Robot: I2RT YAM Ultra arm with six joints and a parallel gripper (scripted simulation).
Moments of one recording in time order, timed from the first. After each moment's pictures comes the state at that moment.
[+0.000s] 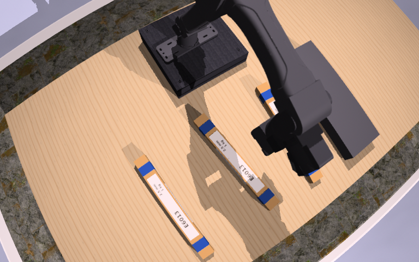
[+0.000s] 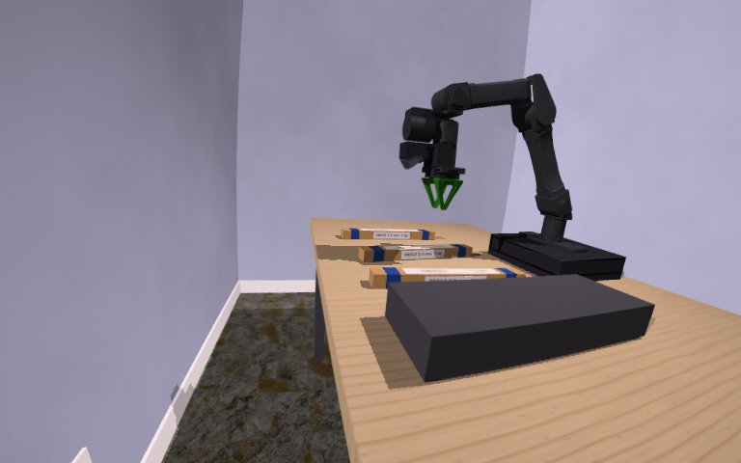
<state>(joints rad) -0.08 2.07 1.82 -1.32 -0.04 -0.03</state>
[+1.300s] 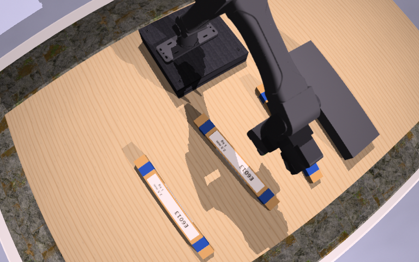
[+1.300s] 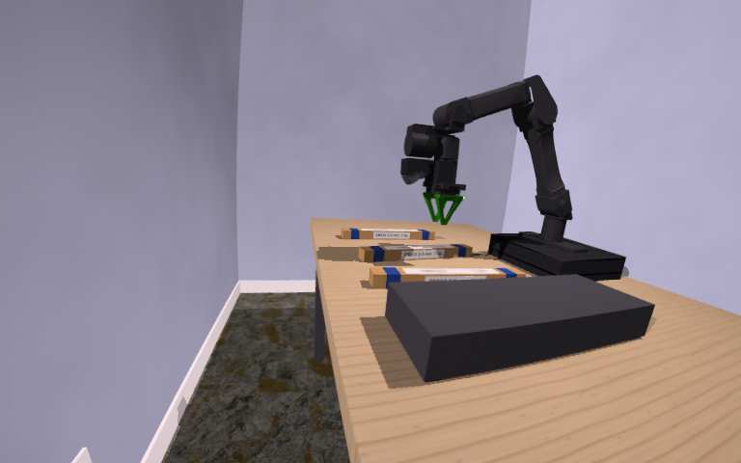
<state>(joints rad) -0.08 2.05 1.65 -1.16 -0.04 -0.02</state>
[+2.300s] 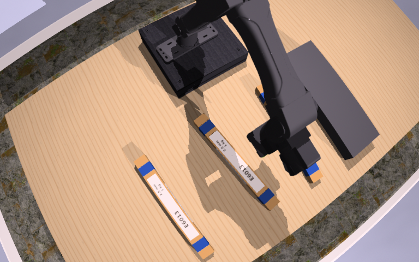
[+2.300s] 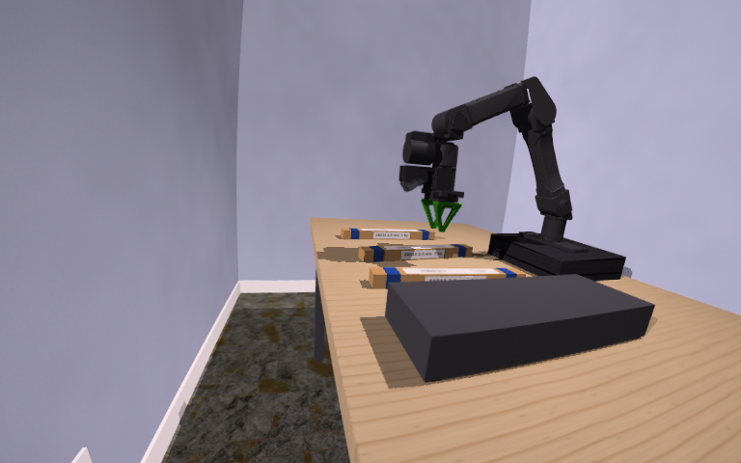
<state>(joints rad) -0.07 2.07 1.61 -1.10 -0.04 -0.02</state>
